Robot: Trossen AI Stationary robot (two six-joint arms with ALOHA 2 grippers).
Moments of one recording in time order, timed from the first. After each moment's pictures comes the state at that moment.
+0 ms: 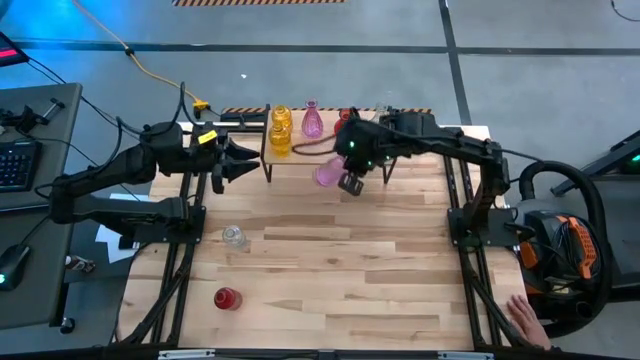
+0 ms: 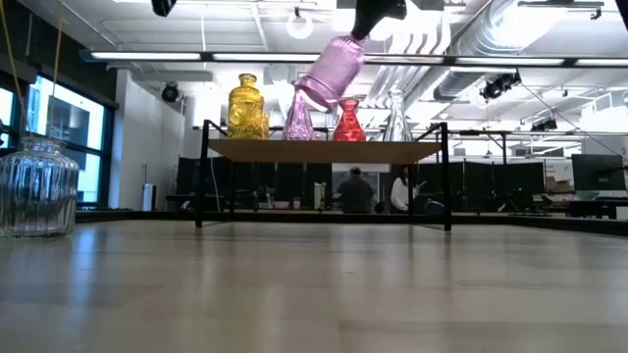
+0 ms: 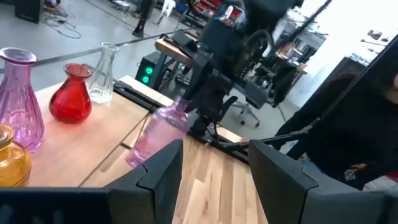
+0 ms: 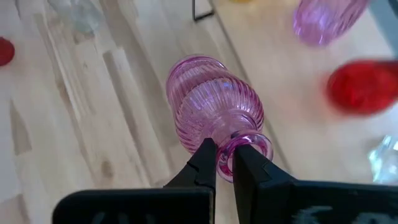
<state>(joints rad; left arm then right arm) 0.24 0.74 0.96 -0.33 0.12 -0.44 -0.12 1.80 2.11 -1.36 0.13 0.22</state>
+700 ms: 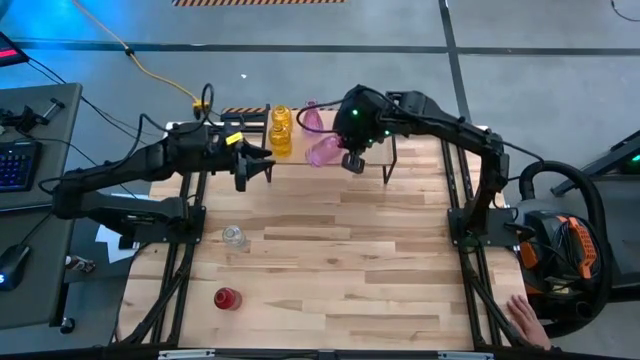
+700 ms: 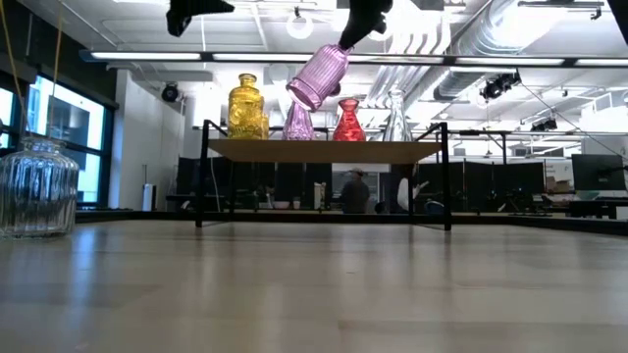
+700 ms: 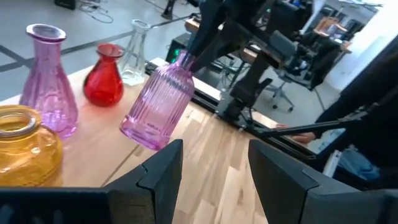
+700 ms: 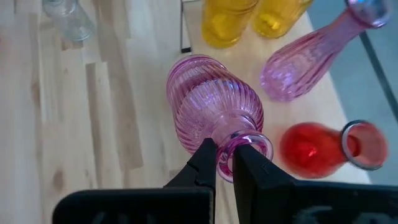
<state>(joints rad) 0.26 0.87 0.96 -0.34 0.04 -0.38 -0.28 1.80 2.11 -1.24 0.02 -0.12</state>
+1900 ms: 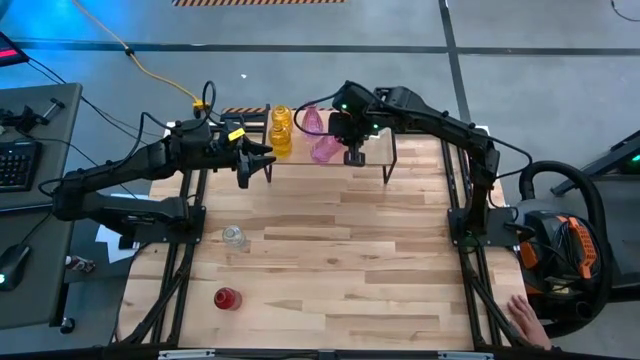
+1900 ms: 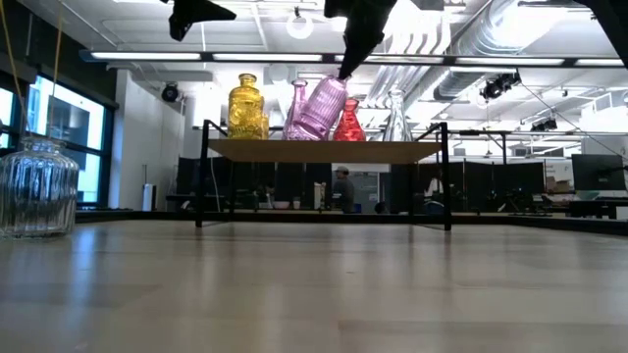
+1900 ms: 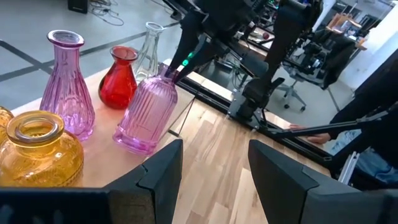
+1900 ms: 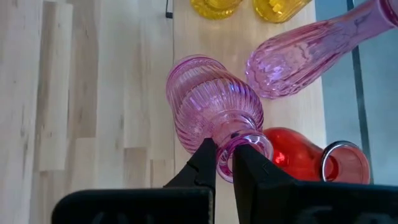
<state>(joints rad) 0.30 0.88 0.96 -0.34 0.04 -0.35 -0.36 1.89 2.11 -1.24 0.03 -0.41</state>
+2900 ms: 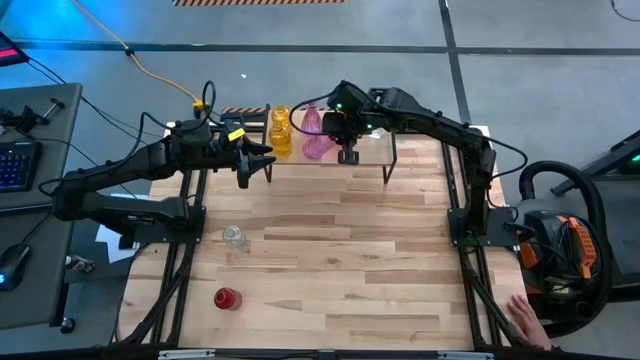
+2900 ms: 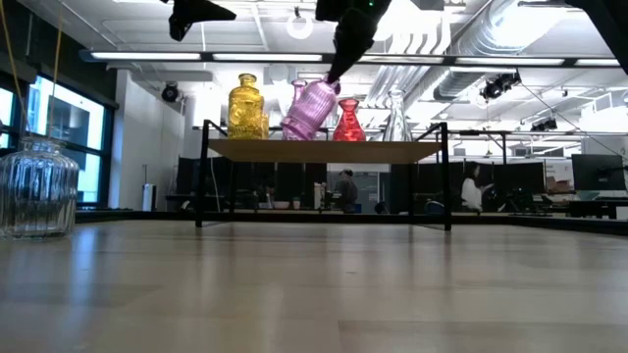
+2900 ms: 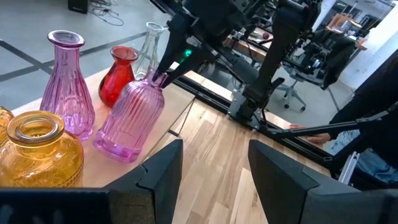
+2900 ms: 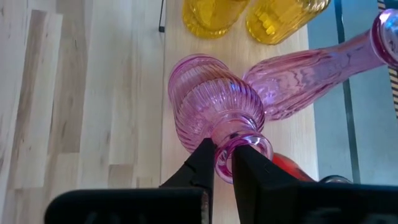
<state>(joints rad) 0.30 0.88 0.96 -0.34 0.04 -0.35 -0.37 1.92 2.11 -1.16 0.03 -0.45</state>
